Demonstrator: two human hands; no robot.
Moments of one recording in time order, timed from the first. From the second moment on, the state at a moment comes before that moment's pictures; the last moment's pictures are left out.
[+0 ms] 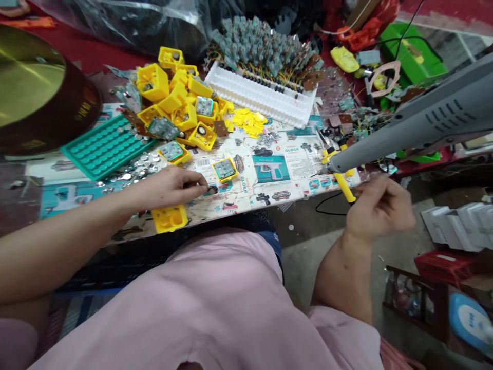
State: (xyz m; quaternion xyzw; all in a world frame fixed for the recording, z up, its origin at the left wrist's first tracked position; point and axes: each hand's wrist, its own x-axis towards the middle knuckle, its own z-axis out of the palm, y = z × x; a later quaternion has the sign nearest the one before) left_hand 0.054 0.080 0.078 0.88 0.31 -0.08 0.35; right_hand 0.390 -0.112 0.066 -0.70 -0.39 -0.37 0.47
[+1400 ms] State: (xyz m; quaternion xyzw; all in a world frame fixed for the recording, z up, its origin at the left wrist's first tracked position) left_hand 0.162 -0.012 0.090 0.47 0.28 0.39 0.74; right_hand 0.245 -0.132 0.033 -0.47 -0.66 0.03 0.59
